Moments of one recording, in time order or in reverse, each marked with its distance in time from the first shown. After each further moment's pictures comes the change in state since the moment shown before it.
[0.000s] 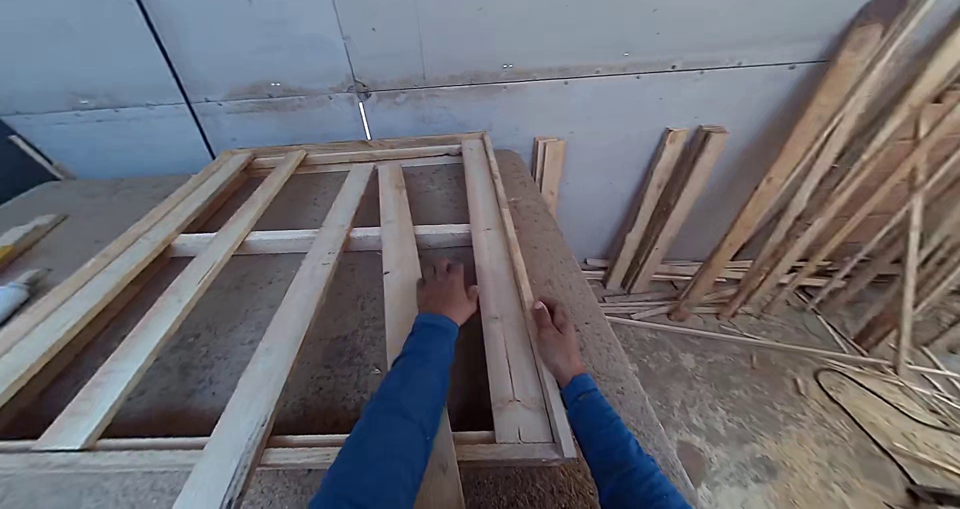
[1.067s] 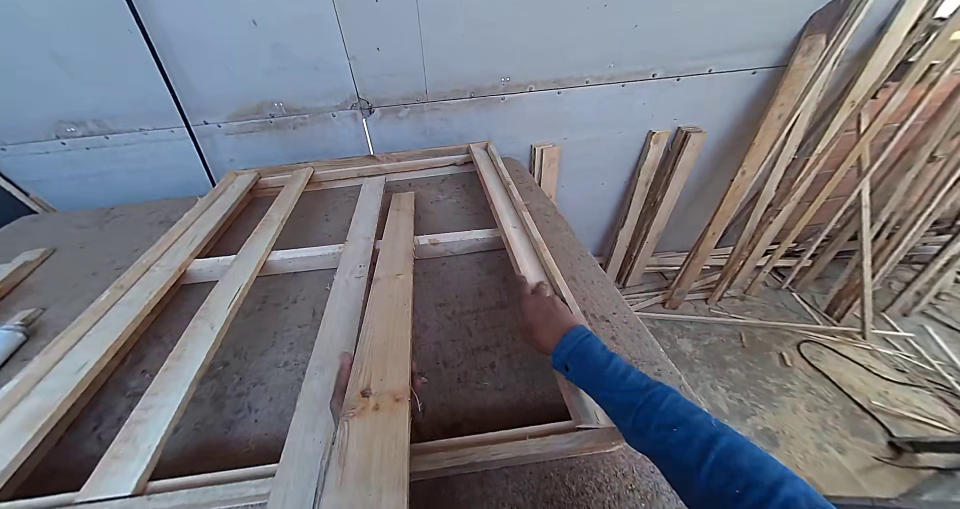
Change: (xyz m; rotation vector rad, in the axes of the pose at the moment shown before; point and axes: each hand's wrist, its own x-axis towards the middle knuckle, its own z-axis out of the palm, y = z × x) left_hand -0.104 -0.239 -0.019 -2.243 -0.475 0.107; right_hand -0.028 -0.116 0.090 -1.298 -0.375 0.041
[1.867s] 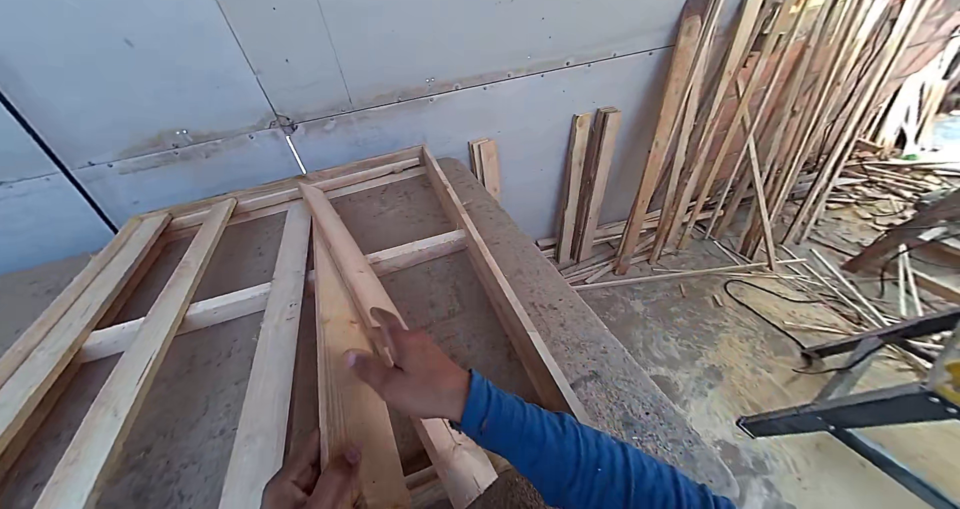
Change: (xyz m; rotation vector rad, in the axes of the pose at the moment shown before) left_hand -0.057 -0.020 0.126 1.235 0.453 0.226; right_hand -0.038 -0.071 -0.017 1.043 -0.039 -0.555
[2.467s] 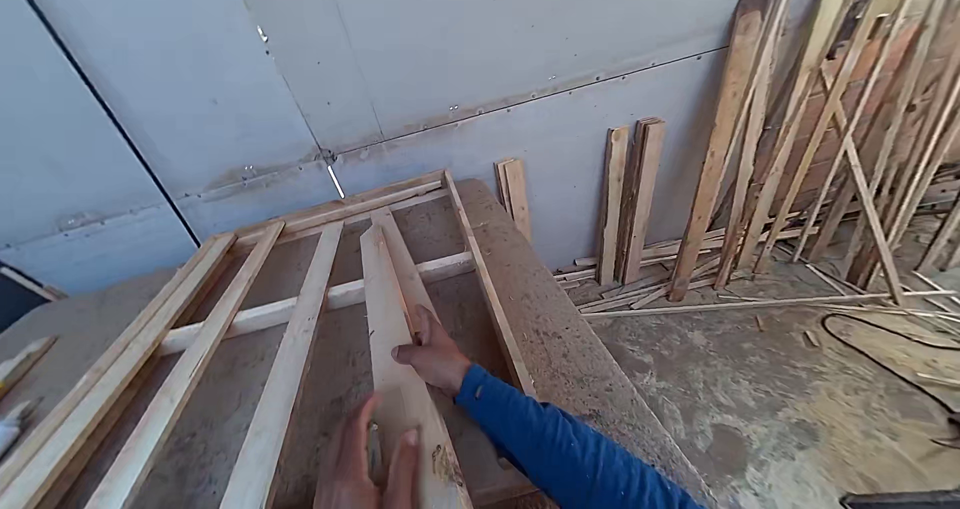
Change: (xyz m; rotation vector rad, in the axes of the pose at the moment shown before) left_hand -0.022 0.052 0.117 0.528 0.086 0.106; right_hand 0.019 0.052 -0.058 0.408 0.002 0.189
